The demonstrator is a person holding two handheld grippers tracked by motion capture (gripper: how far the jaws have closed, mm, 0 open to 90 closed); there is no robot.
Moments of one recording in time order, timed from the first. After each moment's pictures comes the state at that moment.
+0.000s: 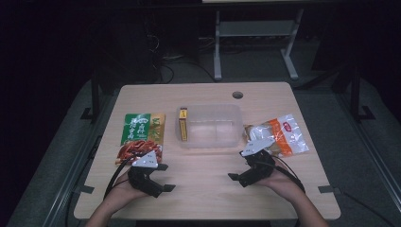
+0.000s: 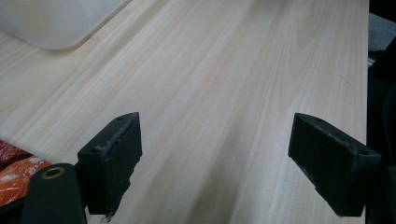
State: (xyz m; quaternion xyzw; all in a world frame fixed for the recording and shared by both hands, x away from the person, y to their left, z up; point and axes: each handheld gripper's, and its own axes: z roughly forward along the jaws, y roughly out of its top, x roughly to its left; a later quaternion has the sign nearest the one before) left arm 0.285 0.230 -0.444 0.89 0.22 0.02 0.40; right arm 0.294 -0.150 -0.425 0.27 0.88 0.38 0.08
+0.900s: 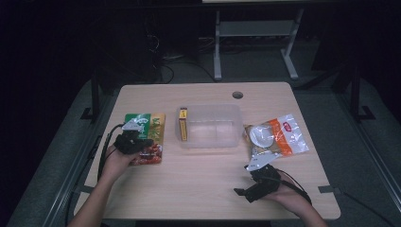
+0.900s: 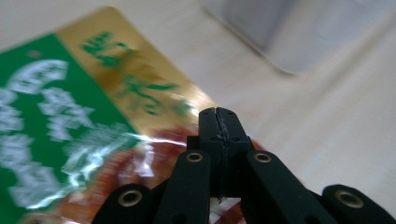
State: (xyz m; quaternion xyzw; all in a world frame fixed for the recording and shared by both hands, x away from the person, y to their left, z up) left arm 0.380 0.283 -0.426 0.84 0.40 0.13 0.35; right arm 0.266 -0.162 -0.448 0.27 0.89 0.36 0.06
